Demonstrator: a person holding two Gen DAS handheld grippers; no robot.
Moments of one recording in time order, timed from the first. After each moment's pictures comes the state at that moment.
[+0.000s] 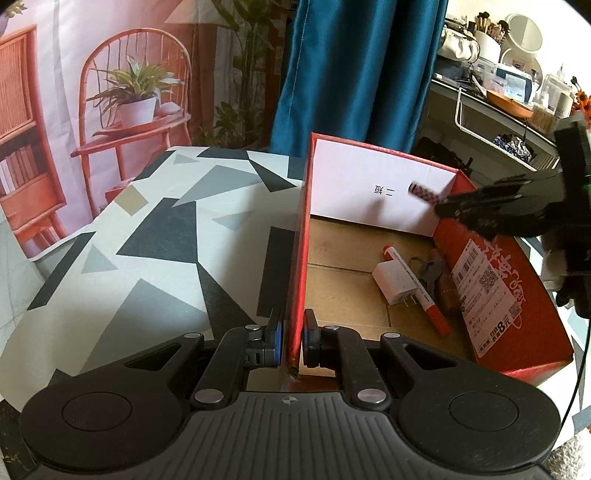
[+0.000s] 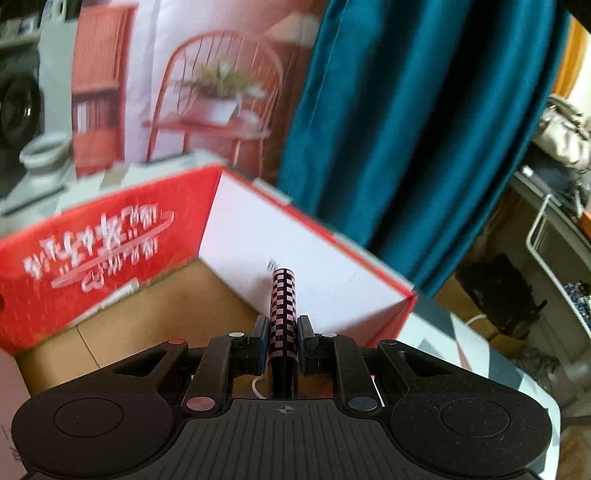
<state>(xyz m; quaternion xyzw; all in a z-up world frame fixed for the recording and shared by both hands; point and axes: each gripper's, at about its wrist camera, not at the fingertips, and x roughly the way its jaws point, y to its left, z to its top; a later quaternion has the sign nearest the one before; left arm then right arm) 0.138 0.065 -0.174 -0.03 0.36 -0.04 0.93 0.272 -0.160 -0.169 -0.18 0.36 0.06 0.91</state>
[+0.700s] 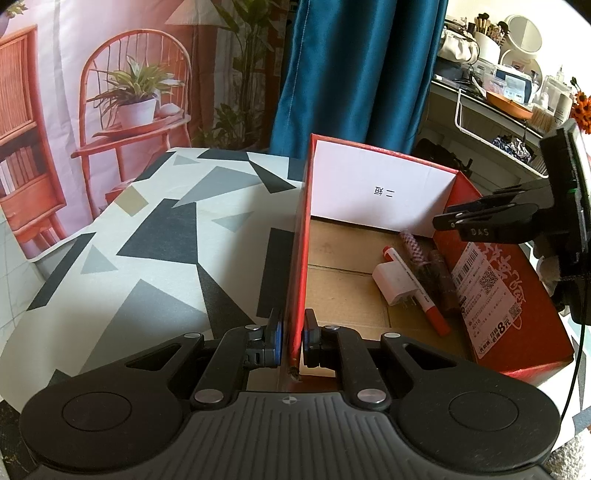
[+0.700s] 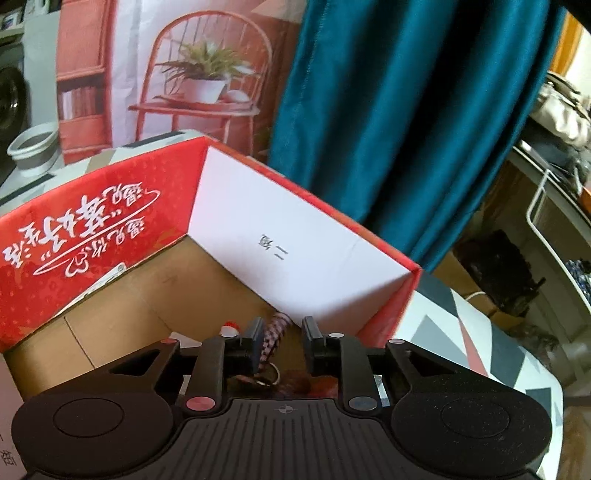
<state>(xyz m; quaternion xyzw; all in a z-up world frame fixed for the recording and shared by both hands) 0.138 0.065 -0.175 -0.03 0.36 -0.04 0.93 0.273 -0.165 -0.180 -0.16 0.38 0.04 0.91</state>
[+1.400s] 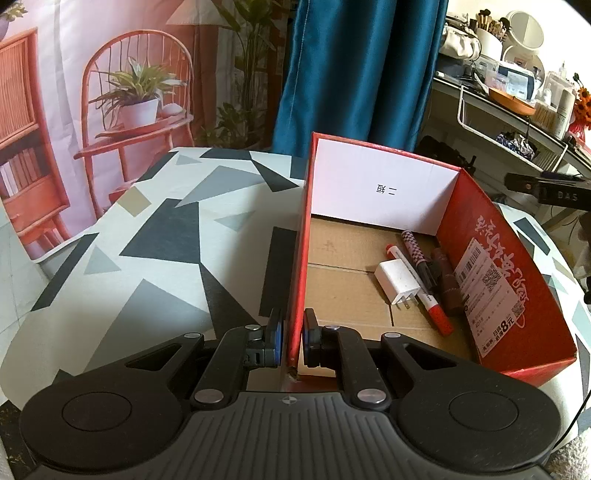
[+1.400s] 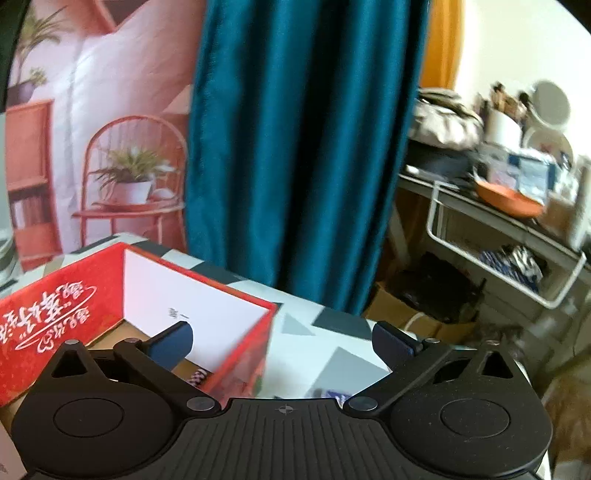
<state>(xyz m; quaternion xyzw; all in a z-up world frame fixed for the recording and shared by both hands) 0.139 0.063 -0.174 -0.02 0.36 -0.03 0.93 0.209 -0.256 -0.131 -0.07 0.24 -0.04 0.97</state>
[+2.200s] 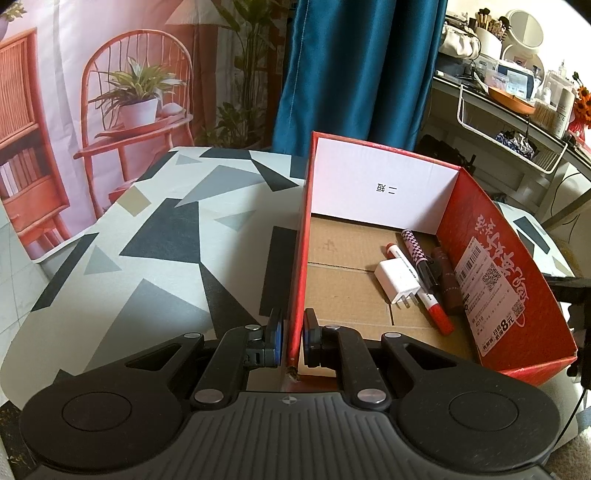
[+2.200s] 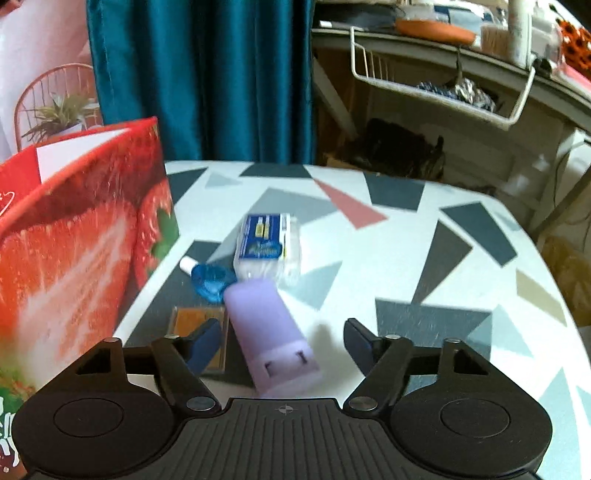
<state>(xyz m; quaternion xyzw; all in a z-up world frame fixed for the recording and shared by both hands) 0.139 0.062 -0.174 -0.02 0.36 -0.02 0.93 0.172 -0.327 -0.249 0.03 0.36 -0.12 0.92</state>
